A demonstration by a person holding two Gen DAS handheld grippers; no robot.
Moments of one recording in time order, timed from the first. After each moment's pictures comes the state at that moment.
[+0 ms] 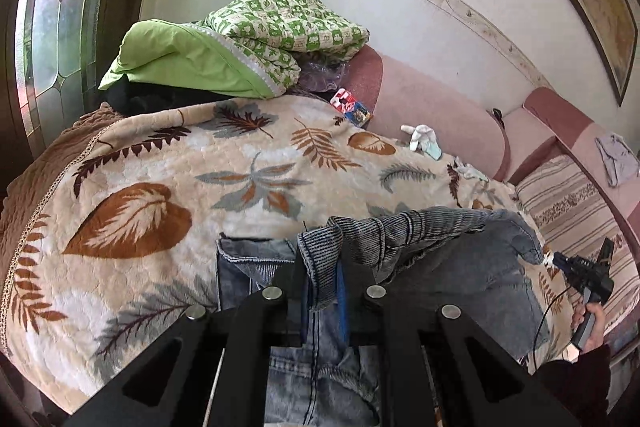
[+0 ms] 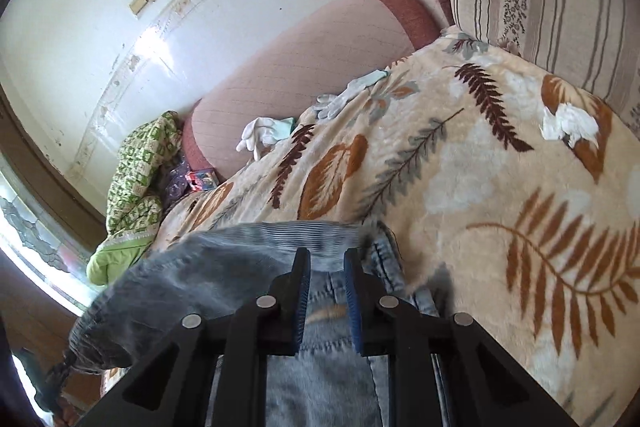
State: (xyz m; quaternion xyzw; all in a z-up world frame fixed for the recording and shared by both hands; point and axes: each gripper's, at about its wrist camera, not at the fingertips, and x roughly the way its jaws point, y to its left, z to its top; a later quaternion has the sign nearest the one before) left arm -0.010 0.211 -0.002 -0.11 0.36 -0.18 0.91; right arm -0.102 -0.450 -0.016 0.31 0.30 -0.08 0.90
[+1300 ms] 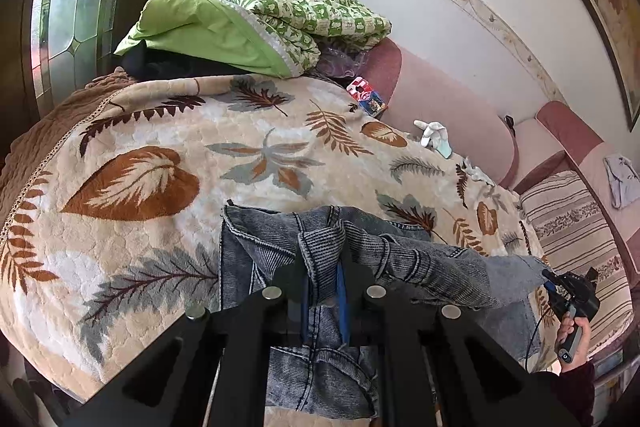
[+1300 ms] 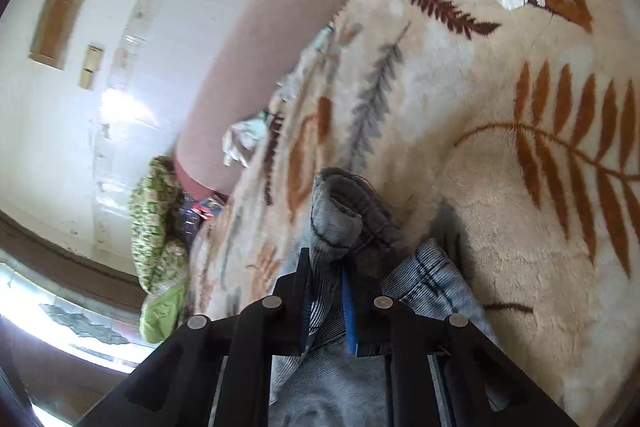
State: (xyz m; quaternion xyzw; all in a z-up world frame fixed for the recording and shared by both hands) left arm -0.010 0.218 -0.013 -0.15 0.38 -0.15 0.90; right arm -0.105 -0.476 -0.074 0.51 0.28 -0.07 0.81
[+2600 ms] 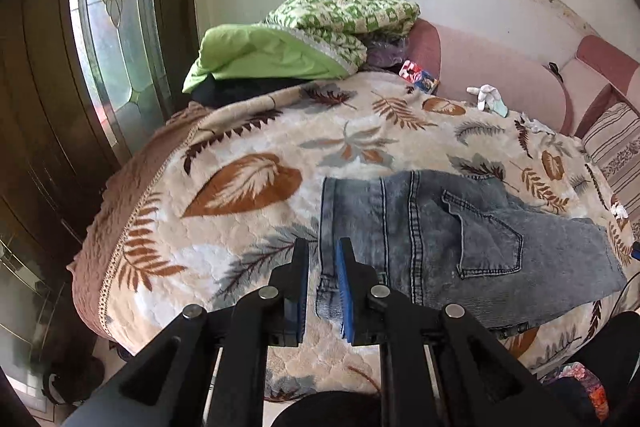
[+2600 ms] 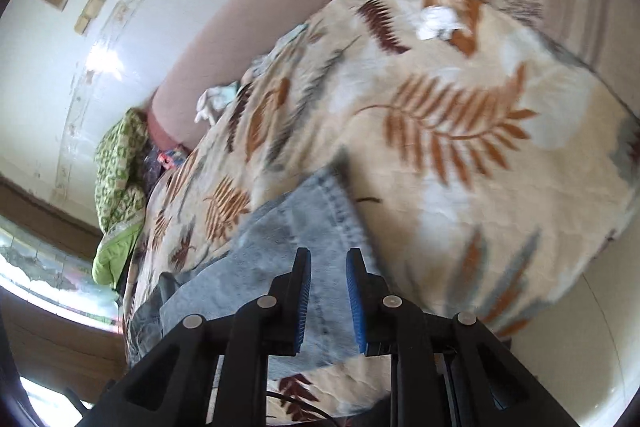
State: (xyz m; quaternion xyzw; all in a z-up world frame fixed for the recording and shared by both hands) left arm -0.076 0.243 0.008 0.00 0.37 -0.05 0.93; right arm -0.203 -0.455 -0.032 0.40 0.38 -0.11 0.83
